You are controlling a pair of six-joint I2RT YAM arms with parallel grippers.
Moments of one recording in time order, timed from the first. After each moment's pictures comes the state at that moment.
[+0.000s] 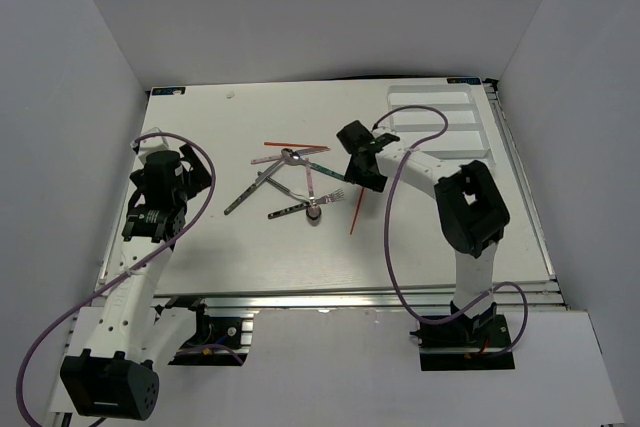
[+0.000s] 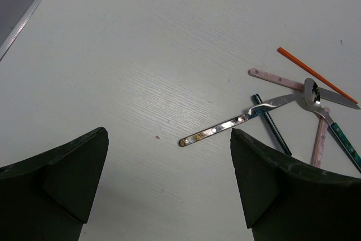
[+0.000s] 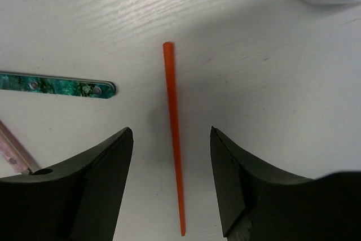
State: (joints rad) left arm -0.07 0.90 0.84 -0.48 -0.35 -0.42; right arm 0.63 1.93 1.44 -0.69 0.37 0.89
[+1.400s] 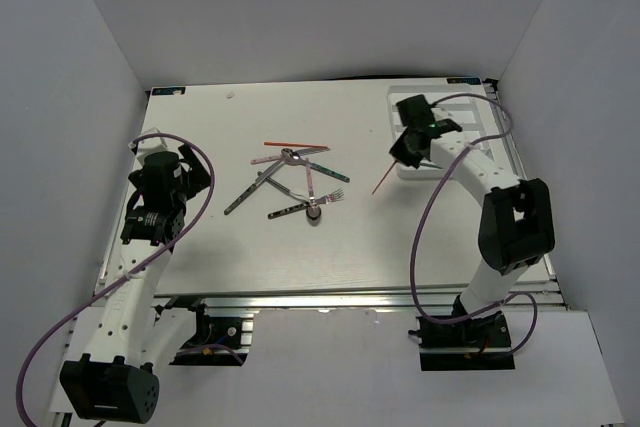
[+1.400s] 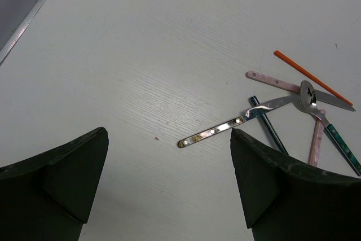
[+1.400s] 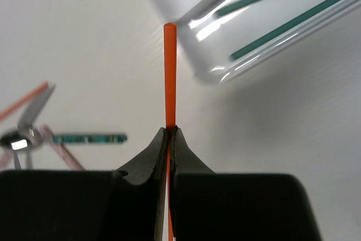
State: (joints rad) left arm -0.07 0.88 0.84 -0.48 -0.35 -0.42; right arm 0.41 1.73 1.37 -0.64 0.24 0.89
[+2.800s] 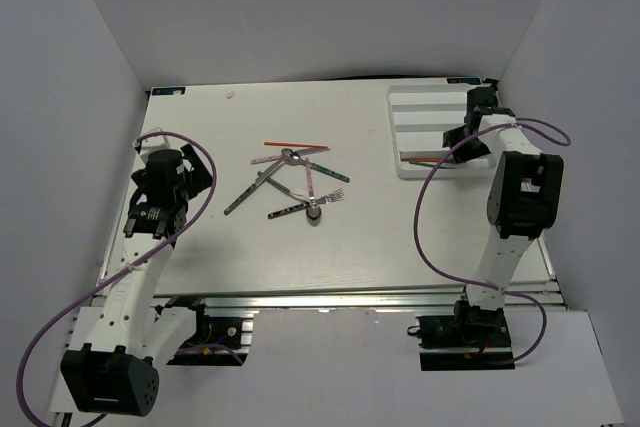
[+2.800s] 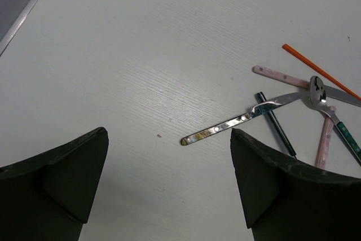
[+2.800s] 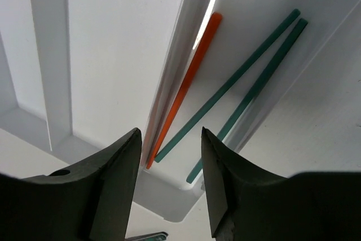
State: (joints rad) left arm -0.07 0.92 0.84 -0.48 -0.36 -0.42; right arm -0.06 1.99 1.55 -0.70 0.10 1.17
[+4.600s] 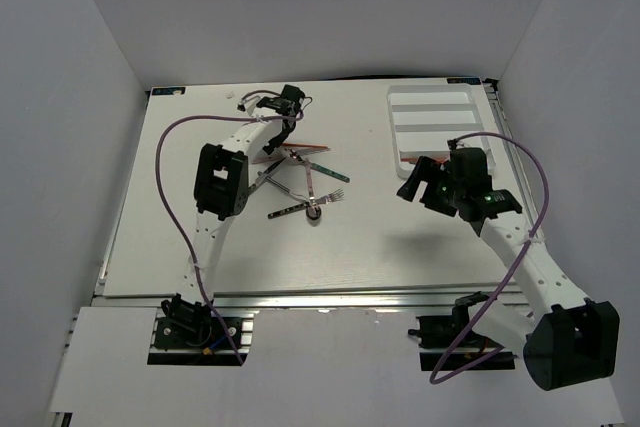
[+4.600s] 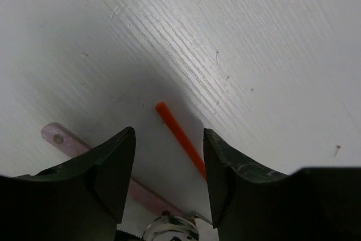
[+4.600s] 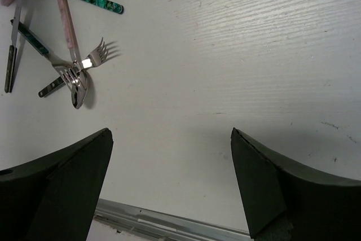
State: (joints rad) left arm -0.39 2.49 2.19 -0.92 -0.65 -1.22; right arm 0.25 1.06 0.81 -0.50 -0.15 0.53
